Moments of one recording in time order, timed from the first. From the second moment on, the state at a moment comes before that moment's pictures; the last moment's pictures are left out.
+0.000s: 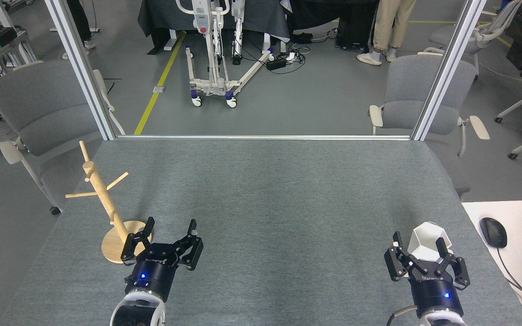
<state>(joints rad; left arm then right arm) -0.09 0.01 -0.08 -1.54 -1.45 -0.01 0.02 -0.03 0.04 -0.27 -1.49 1.46 -0.17 -0.04</state>
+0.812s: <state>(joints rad) -0.09 -0.02 -0.09 -1.57 -1.44 0.01 0.01 0.01 0.02 -0.32 -1.49 1.46 -0.17 -0.04</state>
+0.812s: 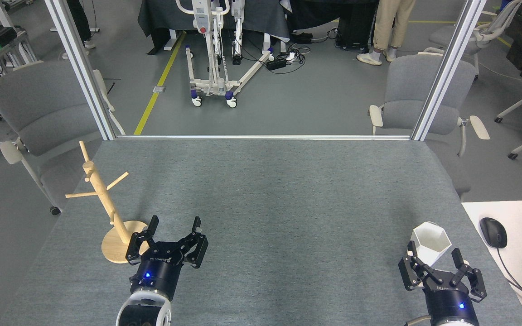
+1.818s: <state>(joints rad) -0.10 -0.02 -0.09 -1.53 -1.45 0.01 0.00 -0.04 -0.03 -0.38 -1.26 1.54 -0.16 -0.10</state>
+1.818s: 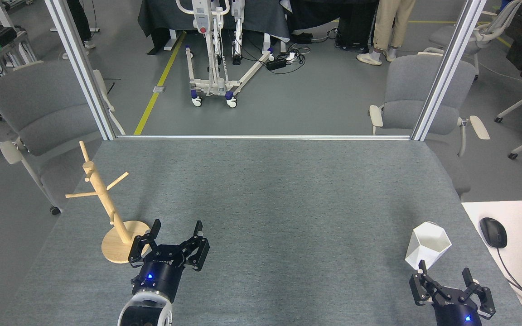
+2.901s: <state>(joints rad) -0.16 -0.02 -0.09 -1.43 -1.44 0.01 -0.01 -0.13 -0.06 -0.33 -1.13 1.55 -0.17 -0.14</state>
